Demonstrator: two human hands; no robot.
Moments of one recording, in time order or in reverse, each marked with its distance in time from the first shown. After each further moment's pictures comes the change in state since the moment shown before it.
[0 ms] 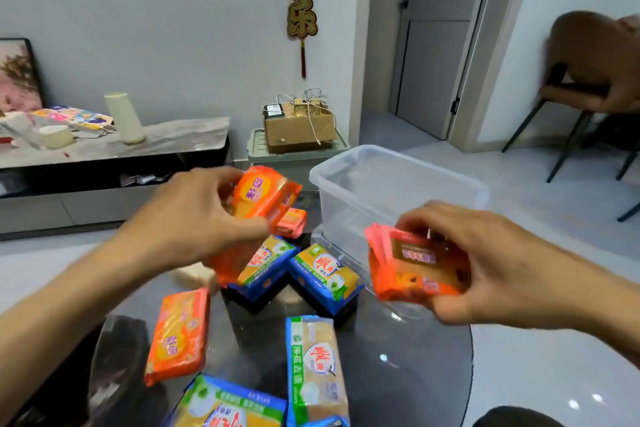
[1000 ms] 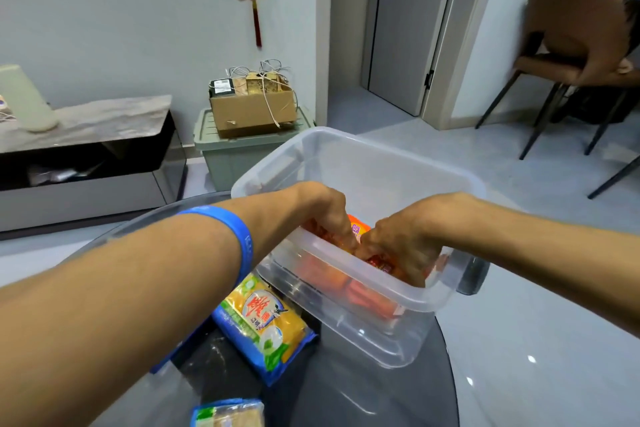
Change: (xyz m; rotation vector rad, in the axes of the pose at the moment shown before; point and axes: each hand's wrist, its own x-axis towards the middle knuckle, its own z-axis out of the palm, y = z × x) left_hand 0.223 0.115 0.235 0.189 -0.940 -0.074; right_hand 0.142 0.150 0.058 -0.266 -0.953 0.165
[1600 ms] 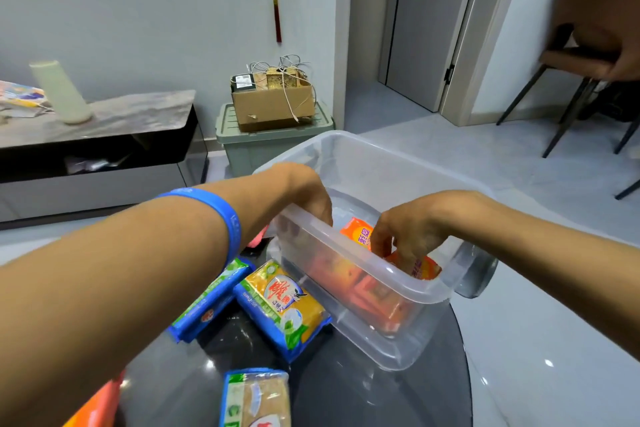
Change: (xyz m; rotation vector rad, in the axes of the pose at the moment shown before) left_hand -0.039 -0.036 -0.017 0.361 -0.252 -0.105; right_hand -0.005 -0.020 -0.007 0.144 0.058 0.096
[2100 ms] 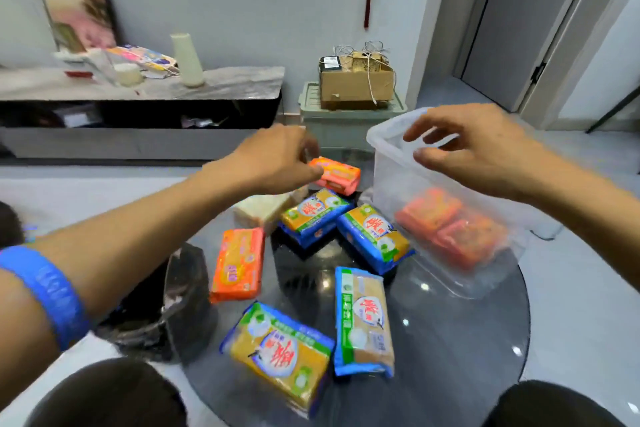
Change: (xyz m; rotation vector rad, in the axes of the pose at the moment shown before) left_hand -0.160 -0.124 0.163 -0.341 1.049 -0.045; right_hand -0.092 -0.105 -0.006 0.357 1.041 -0.392
